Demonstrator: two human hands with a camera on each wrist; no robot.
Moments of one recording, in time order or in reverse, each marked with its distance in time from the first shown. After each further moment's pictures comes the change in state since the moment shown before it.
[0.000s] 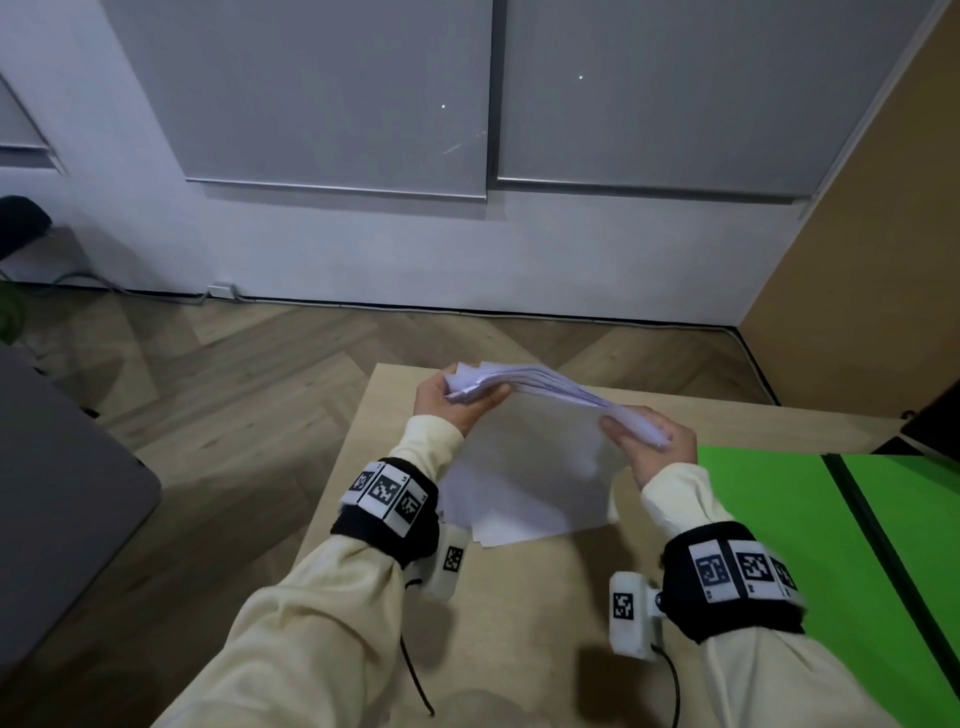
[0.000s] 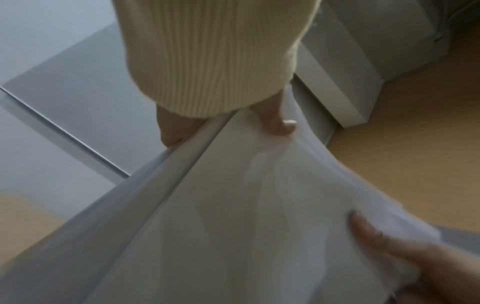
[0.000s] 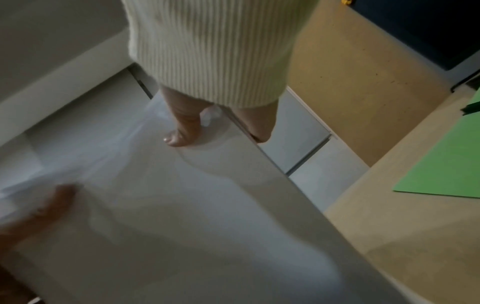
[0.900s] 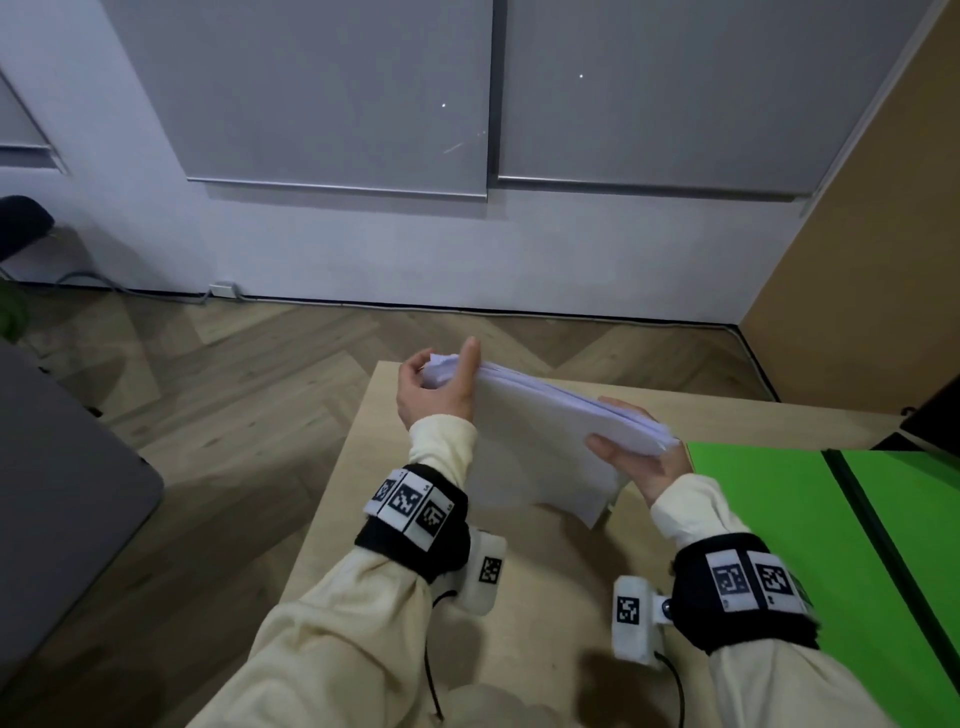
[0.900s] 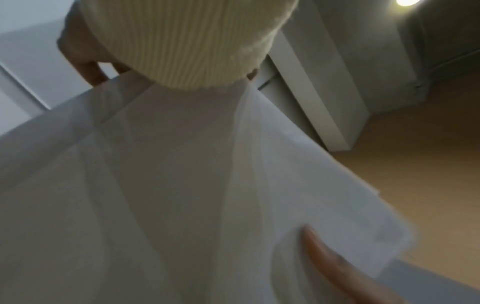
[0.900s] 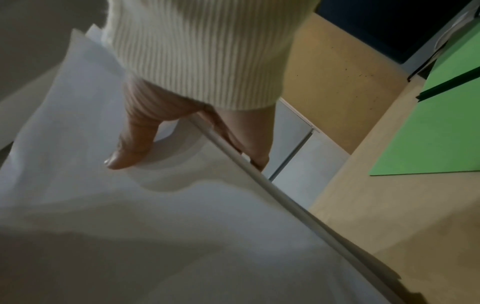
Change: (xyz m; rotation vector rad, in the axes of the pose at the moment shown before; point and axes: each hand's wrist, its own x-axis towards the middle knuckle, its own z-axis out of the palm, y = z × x) left_hand -0.016 0.017 0.011 -0.194 0.490 0.009; right_hand -0.020 -0.011 -0.010 0.024 -0.258 -0.018
